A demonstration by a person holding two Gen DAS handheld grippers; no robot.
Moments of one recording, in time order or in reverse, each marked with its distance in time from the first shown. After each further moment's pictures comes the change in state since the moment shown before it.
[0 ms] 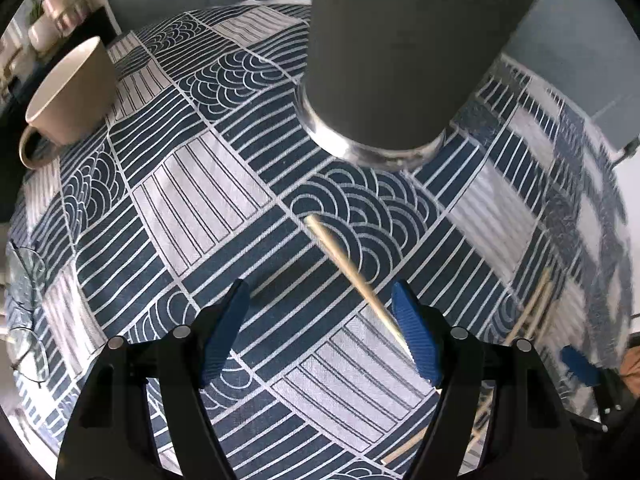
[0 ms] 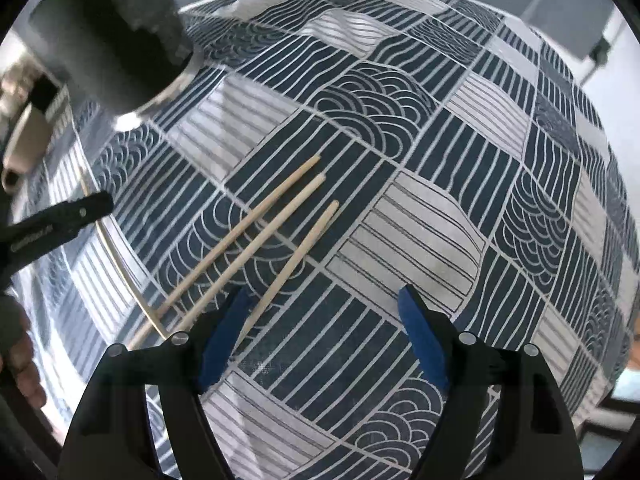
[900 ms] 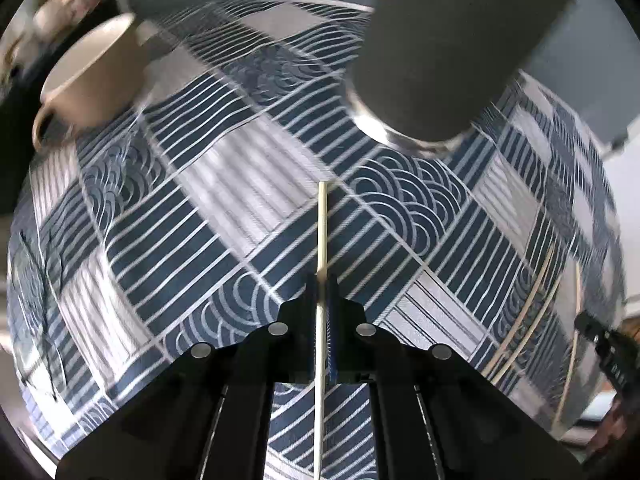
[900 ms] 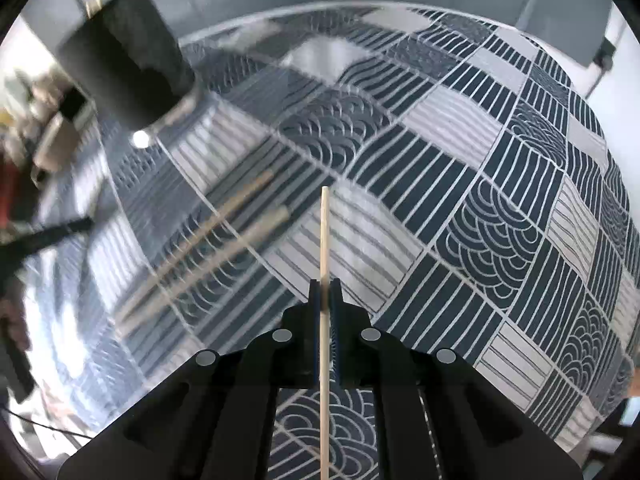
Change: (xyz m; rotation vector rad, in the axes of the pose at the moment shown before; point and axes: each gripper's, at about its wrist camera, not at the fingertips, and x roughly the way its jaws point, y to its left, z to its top) left arm -0.014 0.058 -0.012 -0.043 0.009 -0.097; right arm -0.029 -0.063 -0.012 -0.006 -0.087 0.138
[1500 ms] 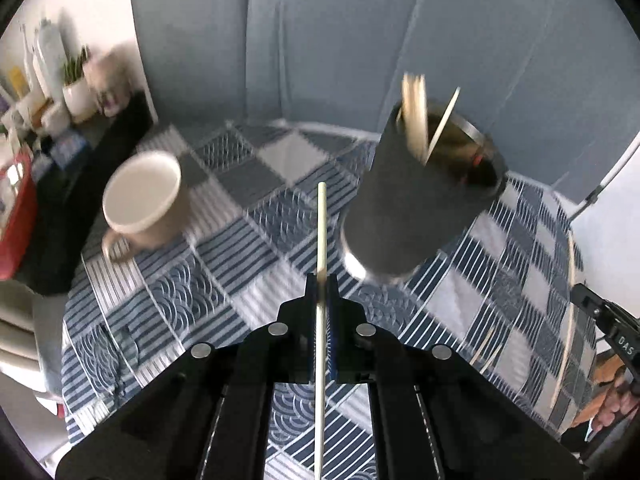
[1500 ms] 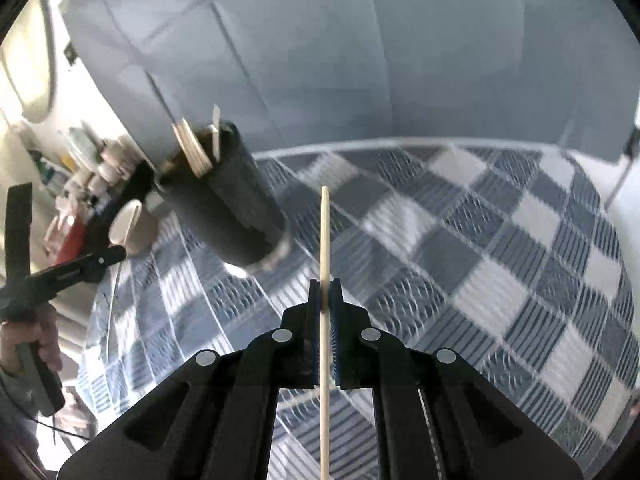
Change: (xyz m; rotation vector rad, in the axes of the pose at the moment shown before) left arm -0.114 0.002 0.056 0.035 -0.263 -0.018; right arm -0.084 0.050 0.095 -0.113 -0.277 0.166
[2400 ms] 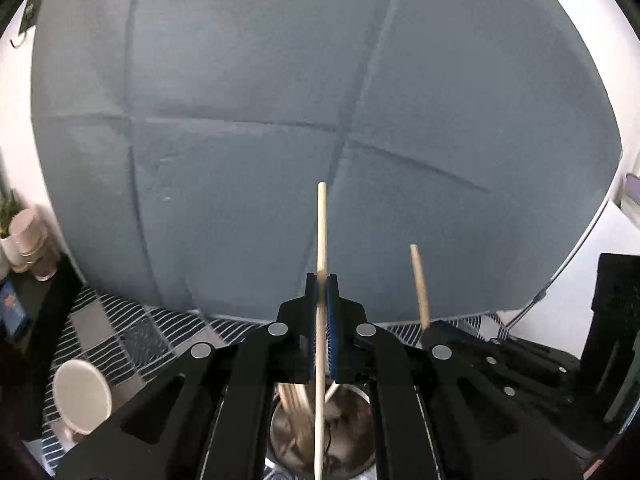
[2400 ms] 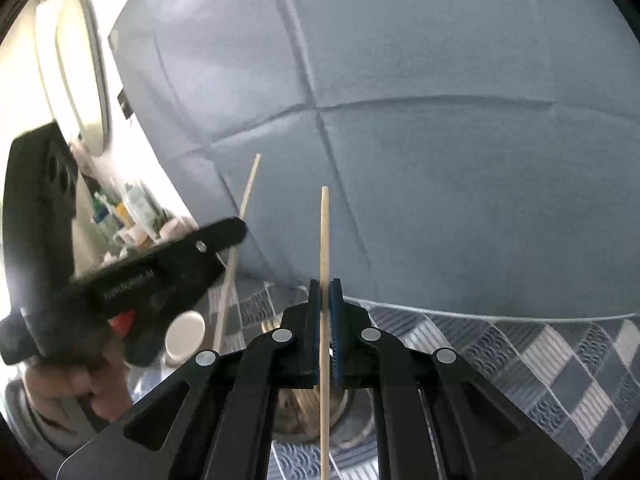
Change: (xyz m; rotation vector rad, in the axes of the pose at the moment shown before) left arm -0.016 -0.064 0.165 0.012 -0.340 -0.205; right arm 0.038 0.083 0.176 -0.136 -0.189 0.232
